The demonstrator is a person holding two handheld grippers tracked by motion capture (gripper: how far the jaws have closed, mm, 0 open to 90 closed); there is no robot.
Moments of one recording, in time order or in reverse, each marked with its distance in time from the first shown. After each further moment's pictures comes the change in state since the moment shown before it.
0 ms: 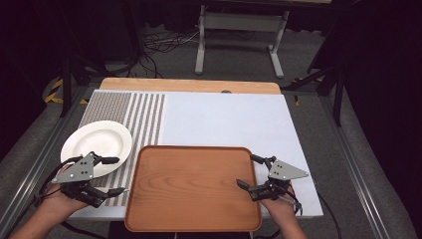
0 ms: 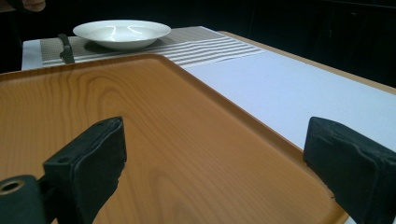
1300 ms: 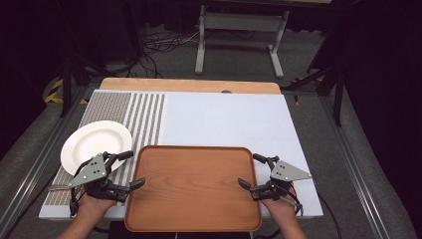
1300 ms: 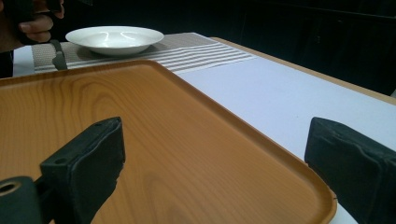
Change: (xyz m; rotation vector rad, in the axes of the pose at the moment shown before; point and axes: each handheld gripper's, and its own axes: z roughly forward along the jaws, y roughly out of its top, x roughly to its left) left arm -0.015 0.002 0.045 -0.343 0.122 -0.158; right arm 0.001 0.002 -0.005 -0.020 -0.035 -0.002
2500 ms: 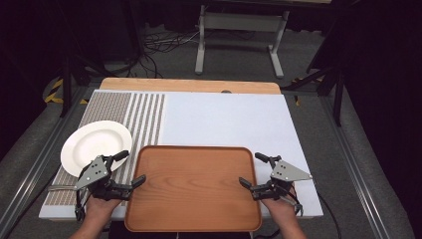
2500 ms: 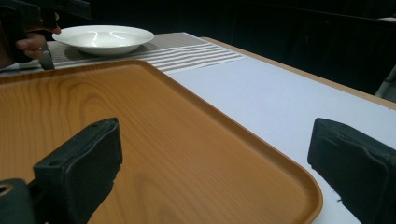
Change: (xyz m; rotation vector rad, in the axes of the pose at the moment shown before) left arm 0.000 -0.030 0.010 -0.066 0.142 -0.098; right arm 0.000 0.001 -0.001 -0.001 -0.043 -0.003
